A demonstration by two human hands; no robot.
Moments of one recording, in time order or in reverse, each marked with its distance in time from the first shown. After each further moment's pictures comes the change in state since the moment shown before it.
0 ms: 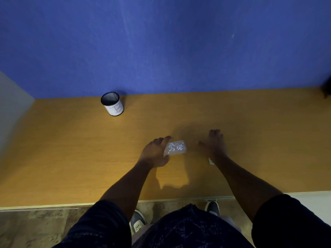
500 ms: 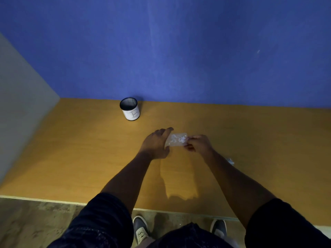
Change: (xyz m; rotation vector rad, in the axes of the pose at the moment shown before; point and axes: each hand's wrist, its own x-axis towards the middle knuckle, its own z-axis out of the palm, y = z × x) left_hand 0.020 -0.038 -0.059 0.070 0.149 -0.059; right_hand 0.025 -0.109 0.011 1.009 -0.417 0.111
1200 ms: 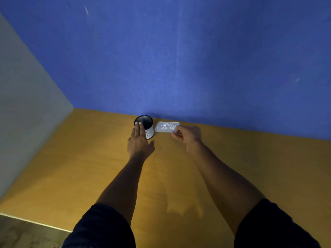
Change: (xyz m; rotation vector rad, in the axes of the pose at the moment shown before) left_hand 0.049 -0.127 -0.026 -0.016 0.219 -0.612; right_hand 0.083 -0.122 0.116 0.340 0.033 -0.053
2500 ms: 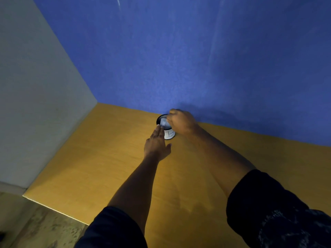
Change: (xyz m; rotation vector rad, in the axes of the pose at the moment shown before) left_hand 0.015 -0.031 0.002 0.055 -0.171 0.028; right_hand 0.043 -0.003 0.109 -1.662 -0.351 -1.224
